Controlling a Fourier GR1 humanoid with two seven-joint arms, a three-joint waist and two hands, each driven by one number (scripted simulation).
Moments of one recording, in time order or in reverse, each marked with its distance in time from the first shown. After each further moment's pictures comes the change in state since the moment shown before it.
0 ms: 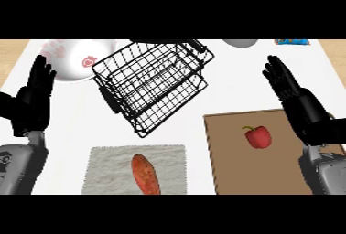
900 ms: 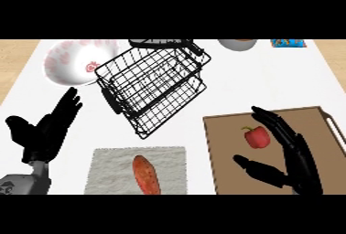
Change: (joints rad) left arm 0.199 -0.004 -0.094 -0.105 0.097 -0.225 0.108; right arm 0.314 0.029 0.142 -0.077 0.556 -0.340 -0.415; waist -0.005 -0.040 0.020
